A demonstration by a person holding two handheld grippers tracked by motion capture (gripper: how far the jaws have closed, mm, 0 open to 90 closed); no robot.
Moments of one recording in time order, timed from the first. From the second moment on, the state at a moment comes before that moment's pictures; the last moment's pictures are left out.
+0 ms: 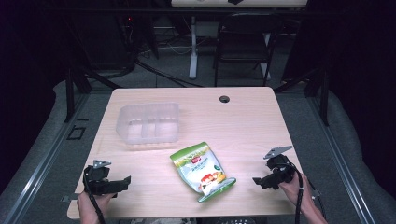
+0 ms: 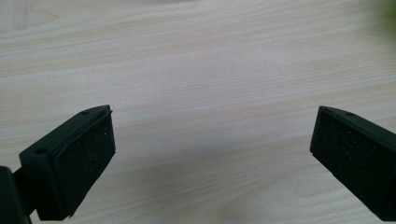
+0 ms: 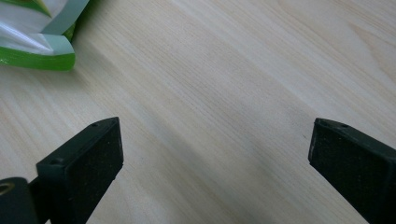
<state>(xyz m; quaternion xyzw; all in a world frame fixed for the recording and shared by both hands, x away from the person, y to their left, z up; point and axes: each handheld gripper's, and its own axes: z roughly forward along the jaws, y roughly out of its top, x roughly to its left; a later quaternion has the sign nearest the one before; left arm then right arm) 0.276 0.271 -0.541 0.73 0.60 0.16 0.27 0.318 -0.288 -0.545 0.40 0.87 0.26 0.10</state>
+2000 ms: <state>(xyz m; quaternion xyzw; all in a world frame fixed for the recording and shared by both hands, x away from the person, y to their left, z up) 0.310 0.160 -0.538 0.78 0.53 0.06 0.34 0.318 -0.284 -0.548 0.40 0.87 0.26 0.09</state>
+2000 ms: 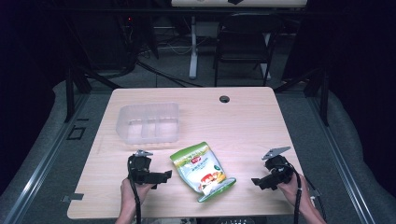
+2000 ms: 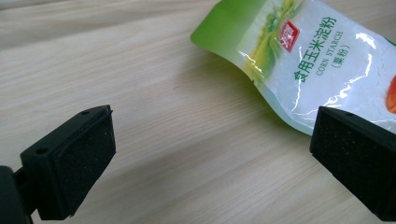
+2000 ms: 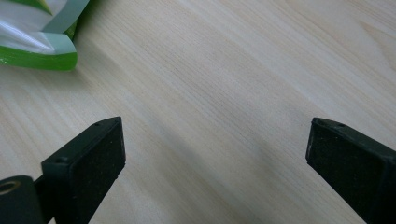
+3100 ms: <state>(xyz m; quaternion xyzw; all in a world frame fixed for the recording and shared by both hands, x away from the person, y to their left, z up) 0.336 0.109 -0.555 0.80 0.49 0.01 0.35 0.317 -0.284 -0.547 0.40 0.87 0.26 0.10</state>
